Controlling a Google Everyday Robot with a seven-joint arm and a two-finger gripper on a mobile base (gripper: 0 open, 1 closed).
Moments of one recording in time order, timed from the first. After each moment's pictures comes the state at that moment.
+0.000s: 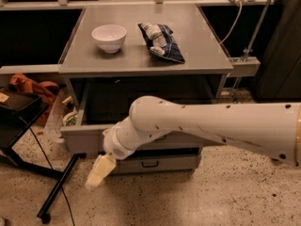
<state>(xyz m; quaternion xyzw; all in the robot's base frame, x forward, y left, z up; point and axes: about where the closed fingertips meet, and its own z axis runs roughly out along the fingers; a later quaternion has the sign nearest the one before) 0.463 0.157 0.673 -0.61 0.70 0.28 0.25</state>
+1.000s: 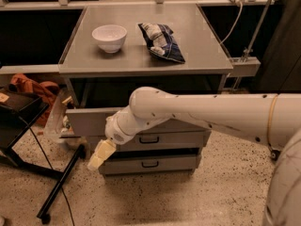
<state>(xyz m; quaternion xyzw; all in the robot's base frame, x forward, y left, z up) 0.526 0.166 0.662 -0.60 0.70 0.27 0.27</state>
